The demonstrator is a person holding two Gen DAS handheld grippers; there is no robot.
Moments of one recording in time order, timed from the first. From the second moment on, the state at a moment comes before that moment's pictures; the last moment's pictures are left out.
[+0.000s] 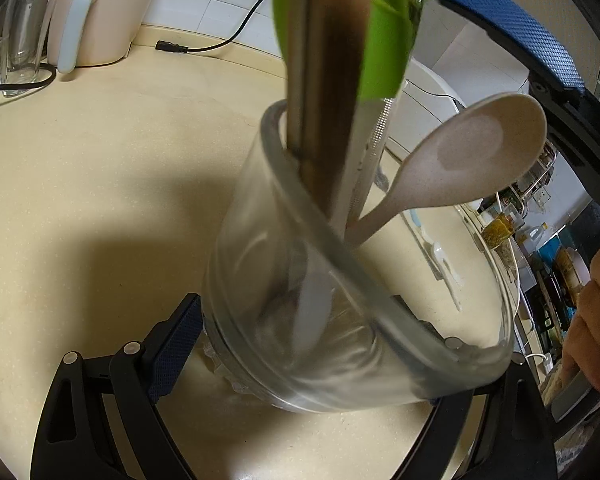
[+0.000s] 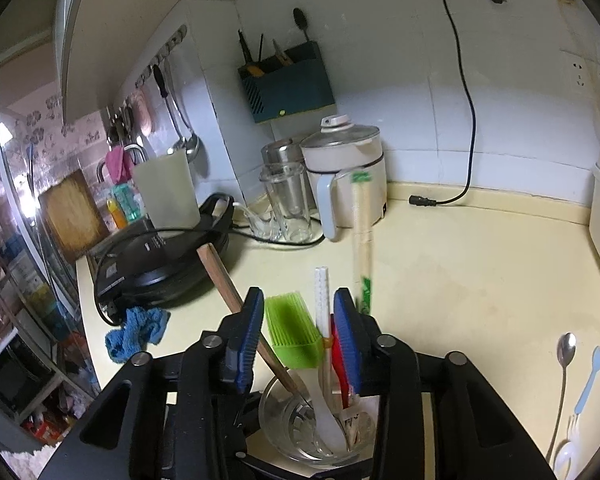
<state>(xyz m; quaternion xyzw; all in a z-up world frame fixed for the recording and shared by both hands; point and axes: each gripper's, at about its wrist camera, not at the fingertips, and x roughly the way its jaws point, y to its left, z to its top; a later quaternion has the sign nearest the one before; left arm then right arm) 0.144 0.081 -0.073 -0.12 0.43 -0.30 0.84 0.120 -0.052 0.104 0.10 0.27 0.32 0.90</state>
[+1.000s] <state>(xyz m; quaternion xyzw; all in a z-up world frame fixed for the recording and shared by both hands) 0.144 0.078 -0.071 -0.12 0.44 -0.29 0.84 0.065 -0.294 0.002 0.14 0.24 -0.05 0.96</state>
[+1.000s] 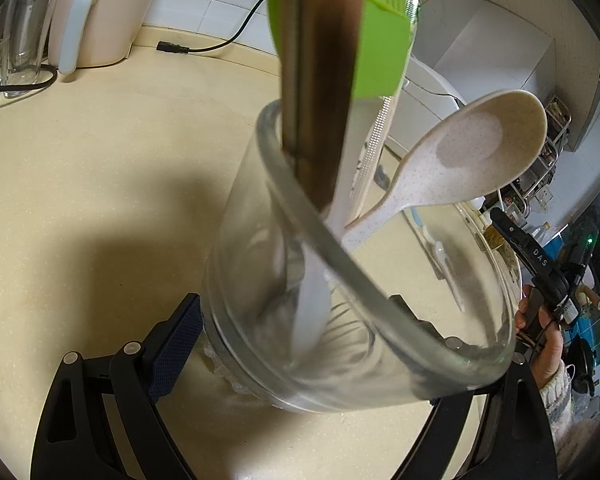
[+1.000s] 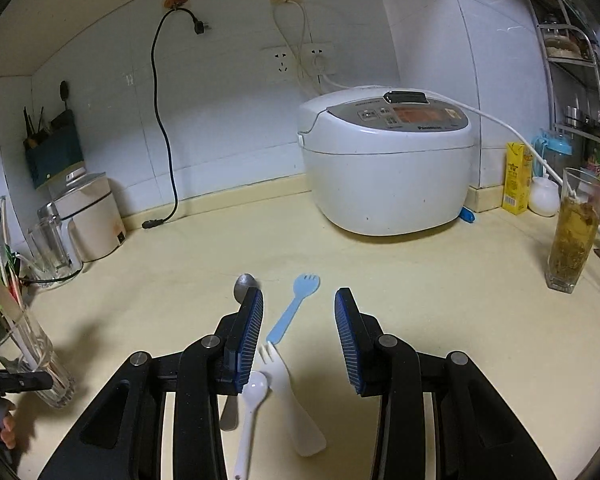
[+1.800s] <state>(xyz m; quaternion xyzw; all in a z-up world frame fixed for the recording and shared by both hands) 0.141 0.078 -0.070 -0.12 0.44 -0.29 0.84 0.093 -0.318 -0.036 0.25 0.32 -0.03 0.92</state>
